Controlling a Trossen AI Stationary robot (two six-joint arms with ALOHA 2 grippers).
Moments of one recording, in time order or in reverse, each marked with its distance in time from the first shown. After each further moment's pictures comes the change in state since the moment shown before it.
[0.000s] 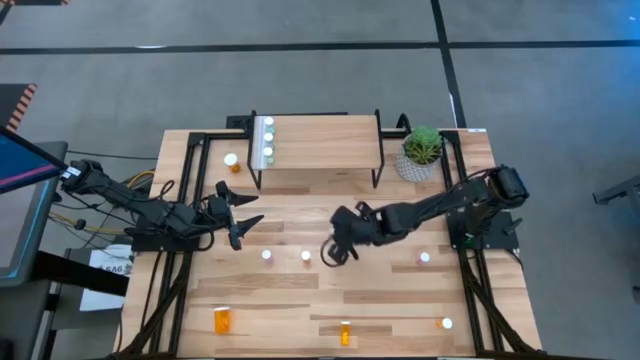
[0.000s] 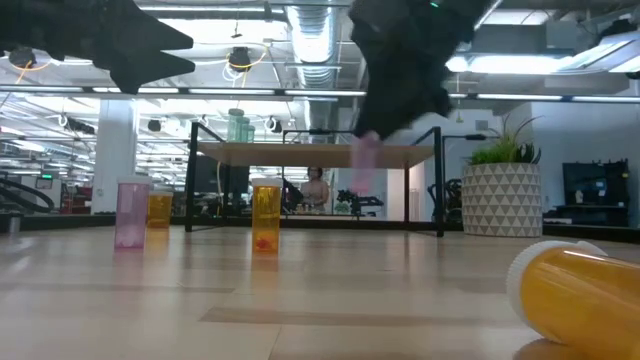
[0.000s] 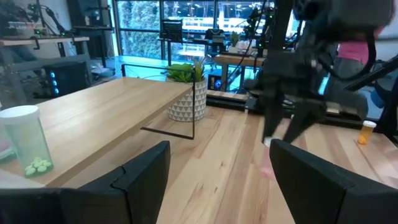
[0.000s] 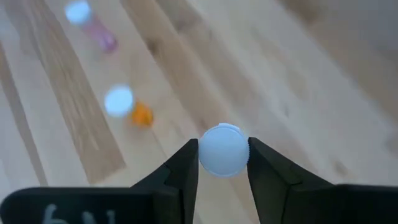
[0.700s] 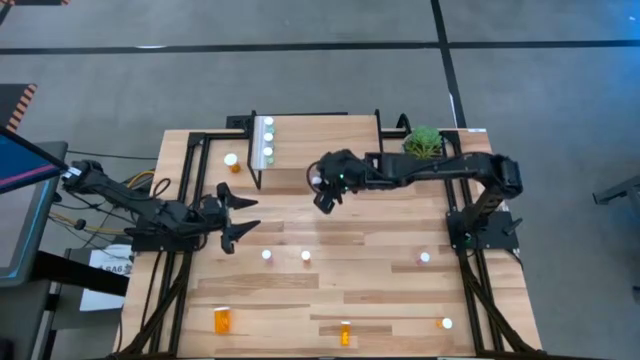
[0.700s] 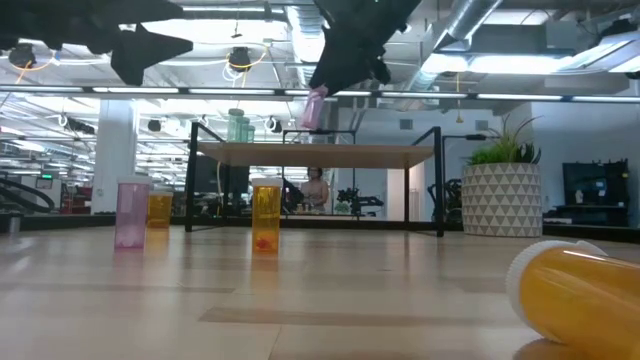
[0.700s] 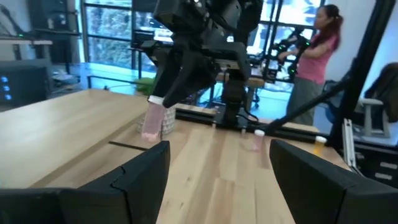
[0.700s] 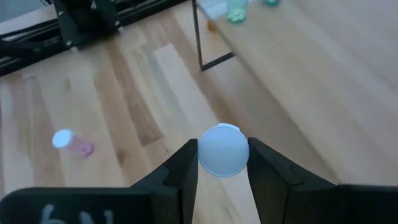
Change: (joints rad) left arm -0.016 -0.067 0.000 0.021 0.105 -0.016; right arm -0.309 0.000 0.248 -0.006 -0.132 -0.371
